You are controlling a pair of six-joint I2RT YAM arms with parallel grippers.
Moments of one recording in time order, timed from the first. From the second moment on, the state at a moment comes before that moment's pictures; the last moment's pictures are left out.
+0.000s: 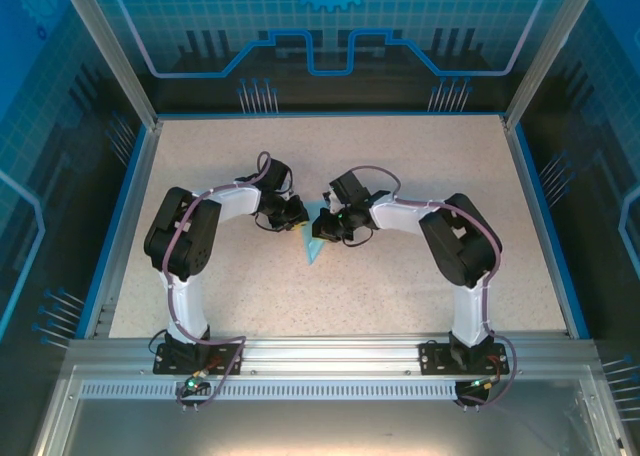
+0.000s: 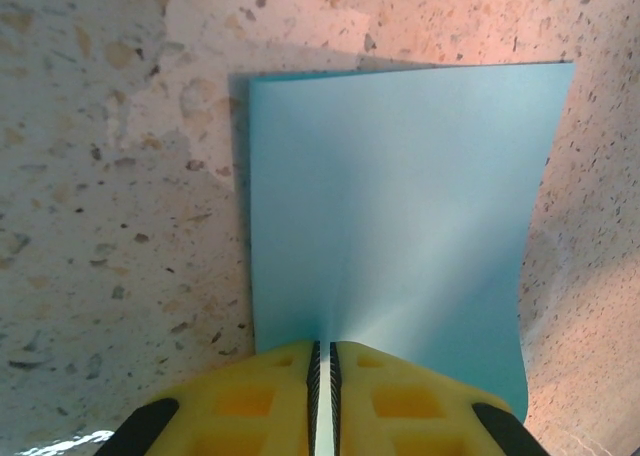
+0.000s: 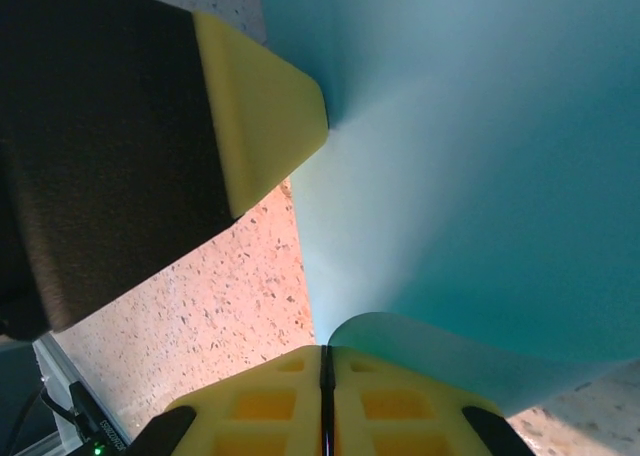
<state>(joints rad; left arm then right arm) -0.33 1.97 1.19 -0.39 0.44 -0.76 0.63 1.98 1.21 -0.26 -0.49 0.76</state>
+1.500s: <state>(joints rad) -0.34 1.97 1.19 -0.39 0.44 -0.76 0.64 2.04 1.26 -0.28 -0.46 0.70</state>
